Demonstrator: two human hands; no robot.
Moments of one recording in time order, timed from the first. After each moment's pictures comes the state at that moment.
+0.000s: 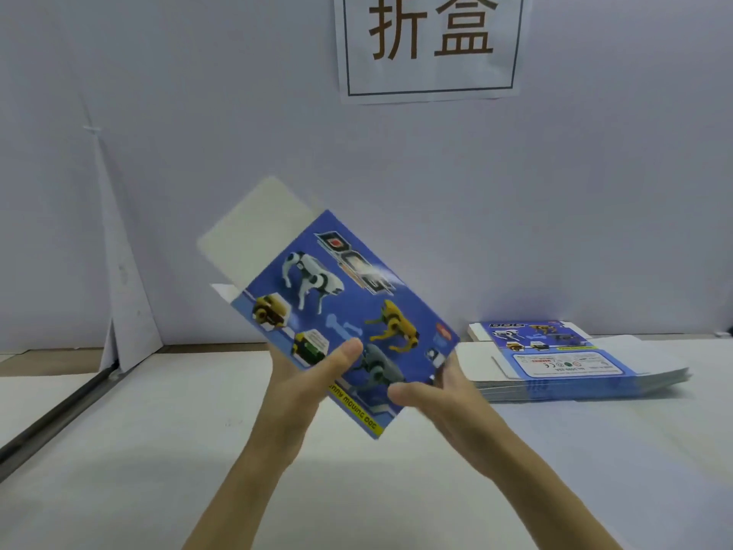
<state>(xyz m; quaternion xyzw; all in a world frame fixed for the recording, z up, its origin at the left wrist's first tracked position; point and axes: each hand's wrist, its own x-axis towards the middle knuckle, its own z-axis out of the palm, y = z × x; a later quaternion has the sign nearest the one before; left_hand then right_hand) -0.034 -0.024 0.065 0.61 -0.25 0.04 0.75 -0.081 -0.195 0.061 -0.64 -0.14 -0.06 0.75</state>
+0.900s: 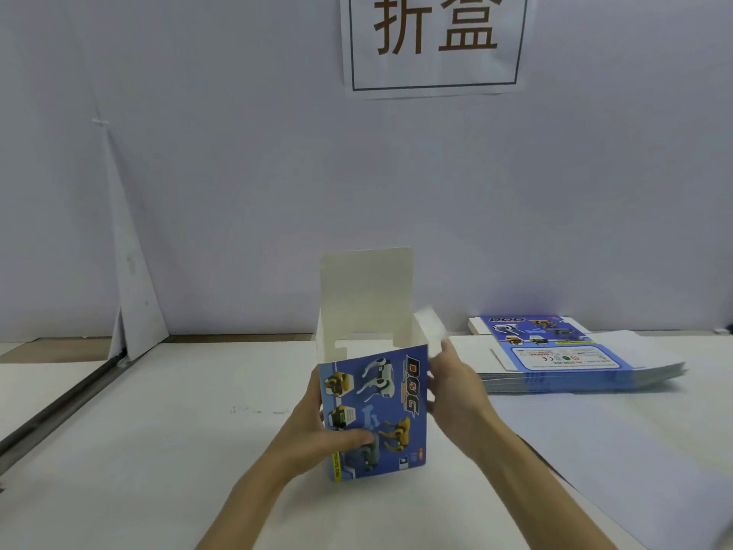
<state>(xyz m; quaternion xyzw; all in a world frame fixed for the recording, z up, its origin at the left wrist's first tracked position) 0.005 -0.009 -0.032 0.77 -0.24 -0.08 0.59 -0.054 -0.204 0.036 -0.59 0.10 -0.06 0.80</state>
